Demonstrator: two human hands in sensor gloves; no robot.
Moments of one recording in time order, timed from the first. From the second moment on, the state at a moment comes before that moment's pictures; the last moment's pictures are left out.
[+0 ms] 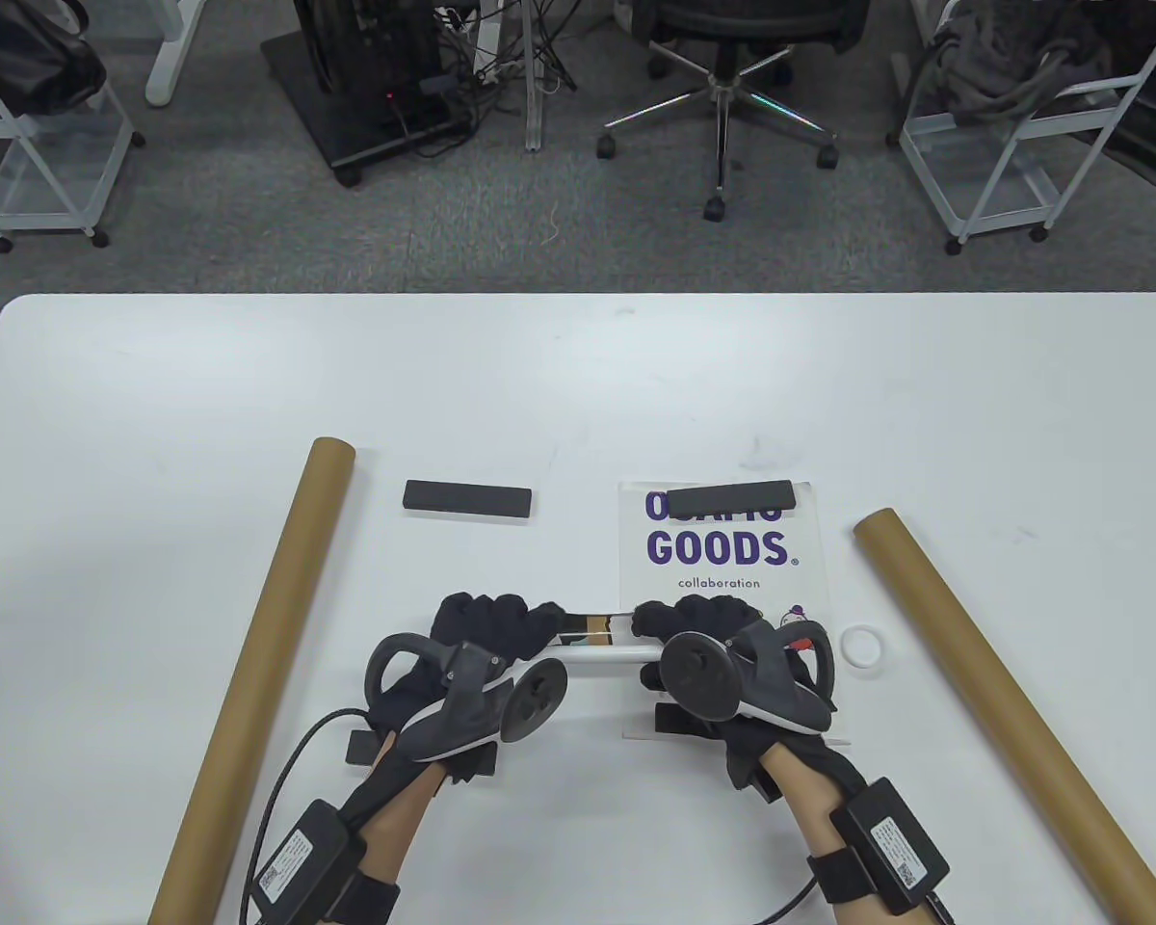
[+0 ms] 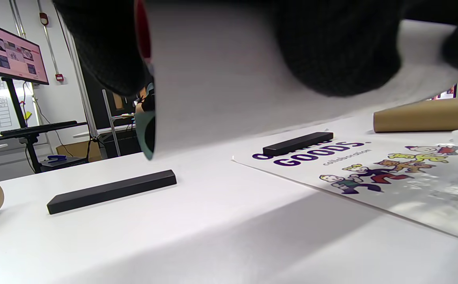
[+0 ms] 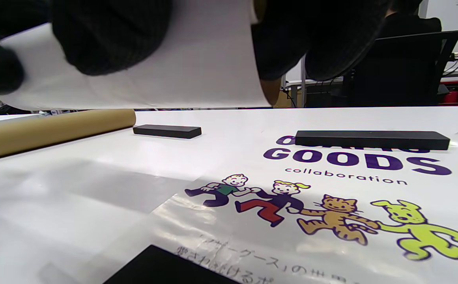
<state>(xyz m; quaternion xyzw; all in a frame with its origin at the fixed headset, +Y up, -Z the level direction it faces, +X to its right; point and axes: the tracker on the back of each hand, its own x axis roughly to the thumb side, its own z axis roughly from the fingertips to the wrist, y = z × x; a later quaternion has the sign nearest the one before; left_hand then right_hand) -0.115 -0.682 -0.207 0.04 -0.22 -0.06 0.97 0.094 -0.696 -0.215 0.20 0.02 0.98 0.07</state>
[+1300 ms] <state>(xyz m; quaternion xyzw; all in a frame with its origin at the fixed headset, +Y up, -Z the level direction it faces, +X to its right) -0.111 -0.684 -0.205 0.05 -0.22 -0.08 0.97 0.092 -0.701 -0.215 0.20 0.02 0.98 0.06</state>
